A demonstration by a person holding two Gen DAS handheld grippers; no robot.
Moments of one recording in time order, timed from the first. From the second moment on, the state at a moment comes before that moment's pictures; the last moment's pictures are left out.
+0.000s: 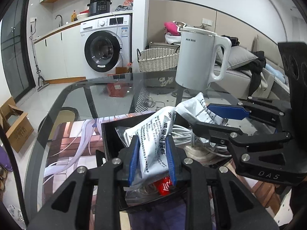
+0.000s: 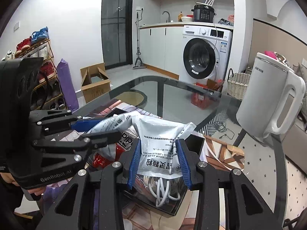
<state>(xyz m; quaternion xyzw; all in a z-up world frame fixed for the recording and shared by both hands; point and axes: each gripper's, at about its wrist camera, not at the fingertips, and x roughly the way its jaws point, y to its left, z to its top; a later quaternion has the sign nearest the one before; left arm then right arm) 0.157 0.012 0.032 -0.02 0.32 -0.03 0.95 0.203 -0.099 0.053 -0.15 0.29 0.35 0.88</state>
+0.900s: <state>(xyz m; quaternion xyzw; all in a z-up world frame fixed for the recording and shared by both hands) 0.146 0.007 0.026 -0.02 0.32 -0.04 0.95 0.180 -0.116 0.054 -0.18 0.28 0.35 0.88</state>
